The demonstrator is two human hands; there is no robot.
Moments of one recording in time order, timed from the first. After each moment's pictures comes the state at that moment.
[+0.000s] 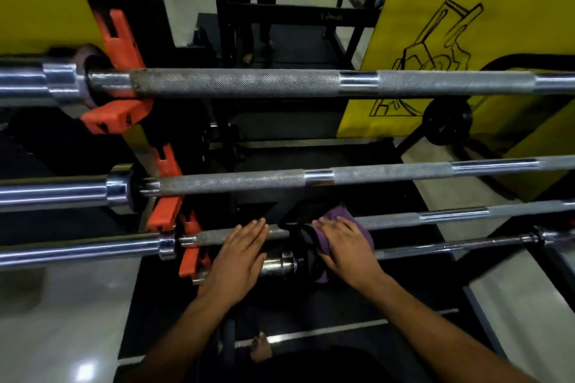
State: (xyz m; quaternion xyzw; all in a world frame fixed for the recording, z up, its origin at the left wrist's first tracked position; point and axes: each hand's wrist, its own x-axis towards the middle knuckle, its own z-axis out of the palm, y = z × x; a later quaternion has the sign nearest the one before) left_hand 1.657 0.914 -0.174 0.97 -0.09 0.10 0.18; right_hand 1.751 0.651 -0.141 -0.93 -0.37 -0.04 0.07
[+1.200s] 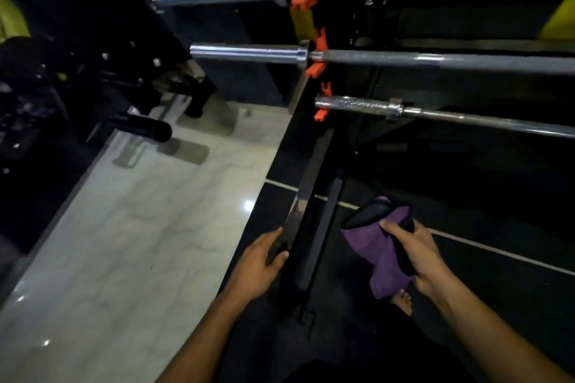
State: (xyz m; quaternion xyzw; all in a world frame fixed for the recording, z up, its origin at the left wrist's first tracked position) left_hand 1.210 0.737 -0.143 0.86 0.37 -0.06 0.35; right_hand 1.440 0.528 -0.164 -0.63 0.12 0.44 0.63
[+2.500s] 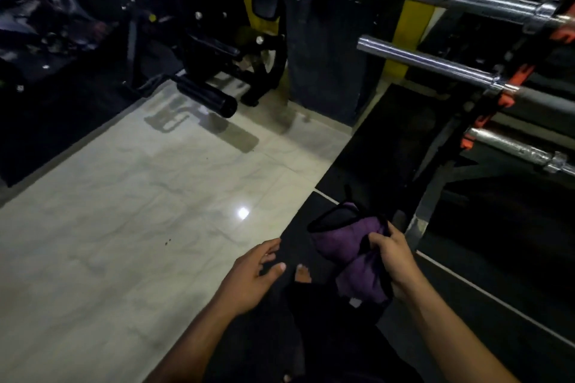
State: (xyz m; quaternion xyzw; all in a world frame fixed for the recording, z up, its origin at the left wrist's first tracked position) left_hand 0.856 0.968 -0.141 0.74 0.42 0.04 0.53; right_hand 1.111 0.843 -0.138 -0.68 -0.05 0.42 0.60
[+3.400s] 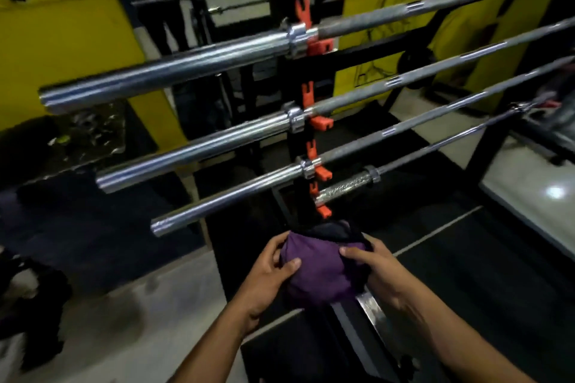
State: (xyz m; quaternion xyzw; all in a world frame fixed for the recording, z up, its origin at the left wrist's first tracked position) left_hand 1.357 1.180 -0.077 0.67 0.02 -0.23 0.70; right_hand 1.356 0.943 -0.071 -0.57 0.14 0.17 0.79
